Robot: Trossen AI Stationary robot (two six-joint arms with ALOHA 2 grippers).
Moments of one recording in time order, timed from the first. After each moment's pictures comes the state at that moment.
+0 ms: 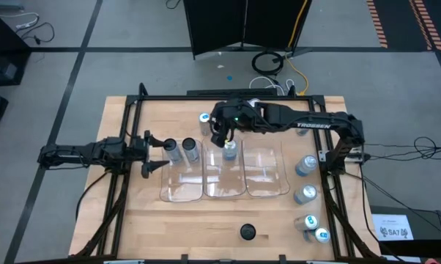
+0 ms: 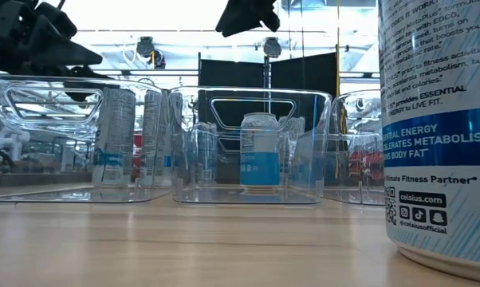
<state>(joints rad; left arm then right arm) -0.03 0.11 0.13 -0.16 -0.08 -0.14 -0.08 1.77 1.77 -0.56 0.31 0.07</state>
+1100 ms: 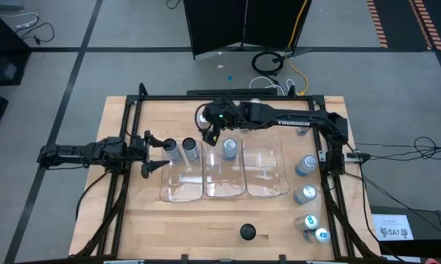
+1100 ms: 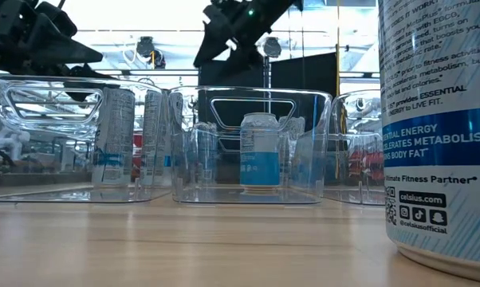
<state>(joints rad) -0.03 0.11 0.13 -0.14 -0.08 -0.15 -0.16 1.92 1.76 -0.50 0.18 0.10</state>
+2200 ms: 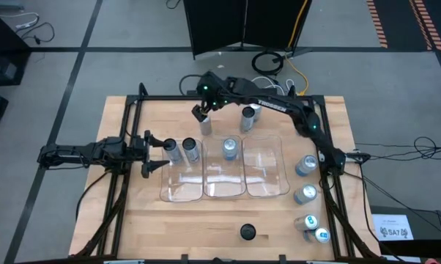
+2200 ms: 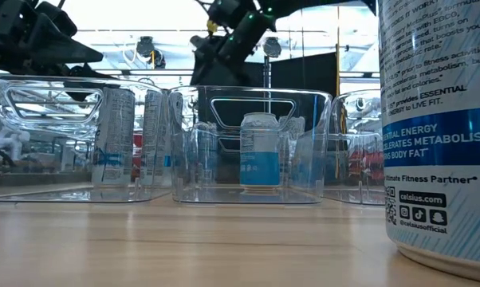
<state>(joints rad) -0.03 0.11 0.13 -0.14 -0.08 -0.15 -0.35 2.27 2.35 -0.91 0.00 0.36</state>
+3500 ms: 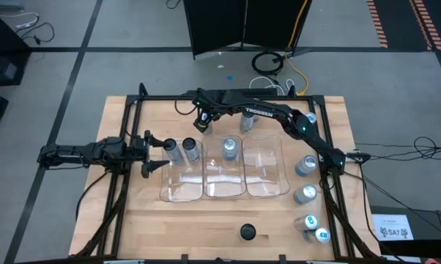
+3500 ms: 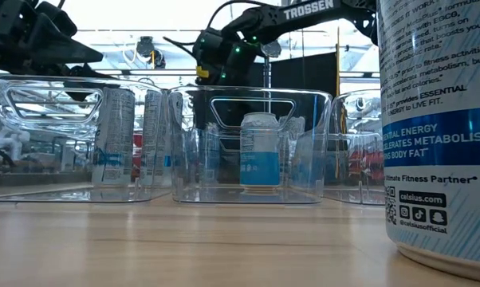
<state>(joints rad) -0.03 0.11 0.13 -0.15 -0.08 -0.15 -0.32 2.40 2.33 -0.99 0.13 0.35</state>
